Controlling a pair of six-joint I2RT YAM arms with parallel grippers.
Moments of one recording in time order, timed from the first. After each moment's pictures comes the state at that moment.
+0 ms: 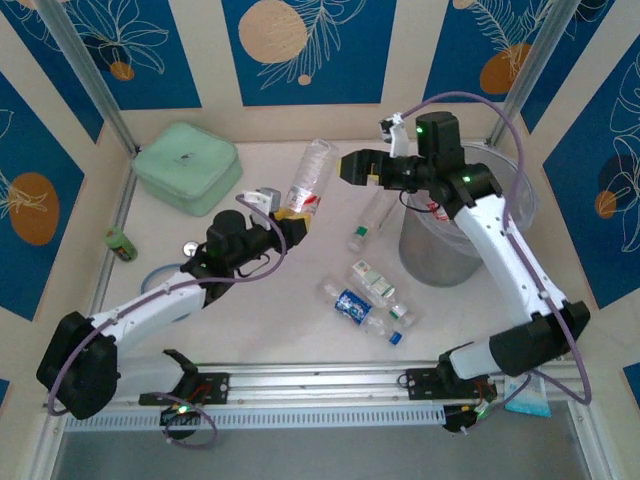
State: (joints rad) left arm -0.63 1.21 0.70 0.37 0.24 -0.38; right arm 0.37 1.43 1.59 -0.73 -0.55 0.43
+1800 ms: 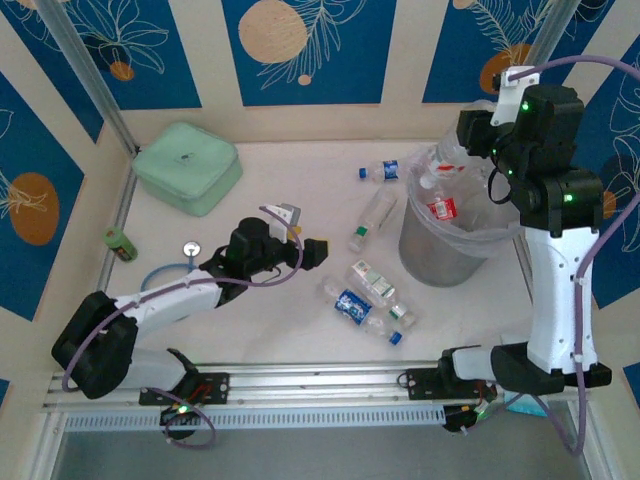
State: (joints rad) left arm -0.71 1.33 0.69 0.31 0.21 -0.40; right arm 0.09 1.32 2.03 -1.06 0.11 0.02
